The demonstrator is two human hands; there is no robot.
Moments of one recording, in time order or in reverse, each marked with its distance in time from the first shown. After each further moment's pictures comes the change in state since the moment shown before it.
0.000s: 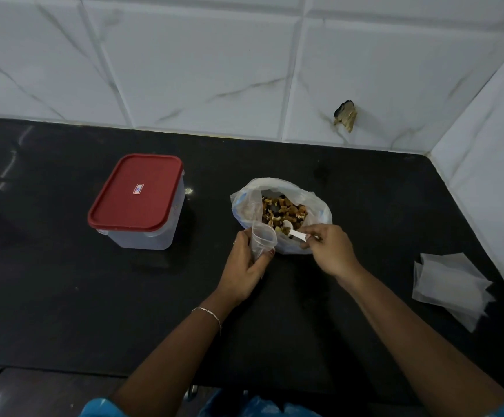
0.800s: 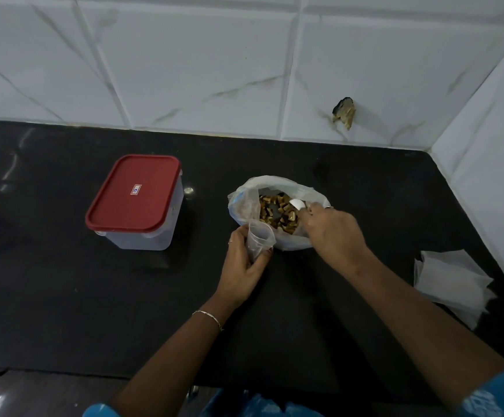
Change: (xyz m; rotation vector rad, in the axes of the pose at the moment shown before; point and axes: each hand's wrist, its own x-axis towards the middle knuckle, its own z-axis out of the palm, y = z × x) left_hand -0.005 0.005 0.003 -0.037 0.070 0.017; right_hand 0.005 -0.018 -0.020 -0.981 0.159 -0.556
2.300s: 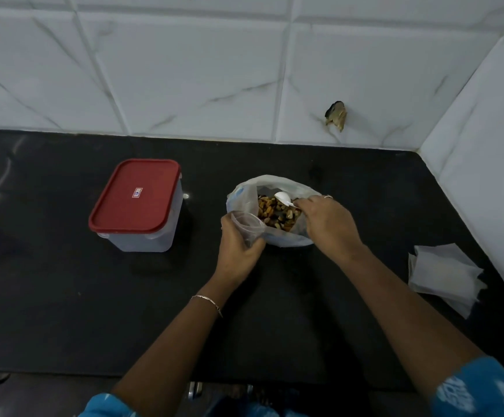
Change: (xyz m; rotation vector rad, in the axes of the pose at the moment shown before) left_hand 0.019 0.020 -0.013 0.013 0.076 -0.028; right_hand 0.009 0.001 0.008 0.233 0.145 0.093
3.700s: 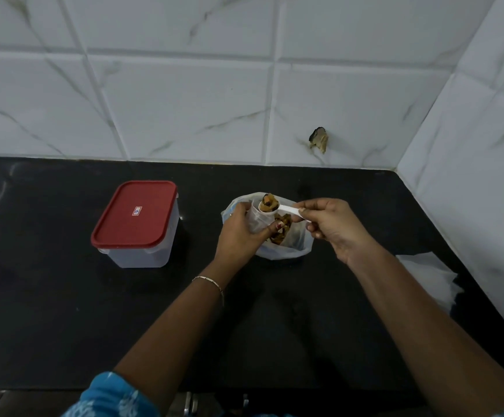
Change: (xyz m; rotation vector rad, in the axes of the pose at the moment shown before) left_hand 0.029 0.049 0.004 0.186 -0.062 0.150; right_hand -0.015 -0.016 -0.081 1.301 -0.074 0.683
